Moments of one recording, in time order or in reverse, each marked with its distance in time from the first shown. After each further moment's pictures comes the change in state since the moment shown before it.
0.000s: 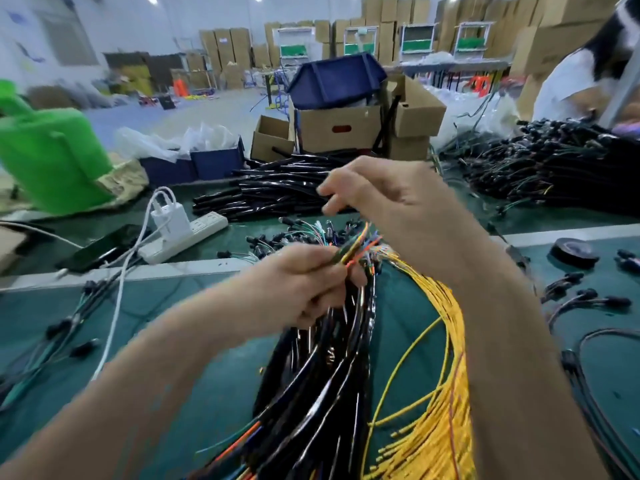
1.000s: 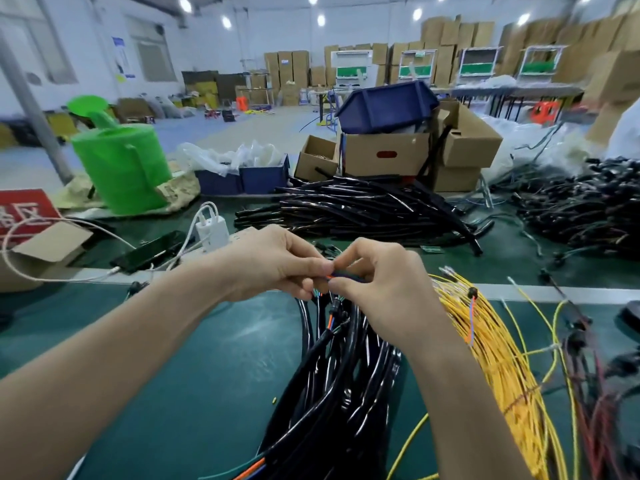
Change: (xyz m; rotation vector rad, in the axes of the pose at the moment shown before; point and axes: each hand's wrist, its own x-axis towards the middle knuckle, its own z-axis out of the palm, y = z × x) left_hand 0.029 0.006 -0.071 0.113 0.218 -0.136; right_hand 0.004 0.021 0.044 0.086 -0.081 0.150
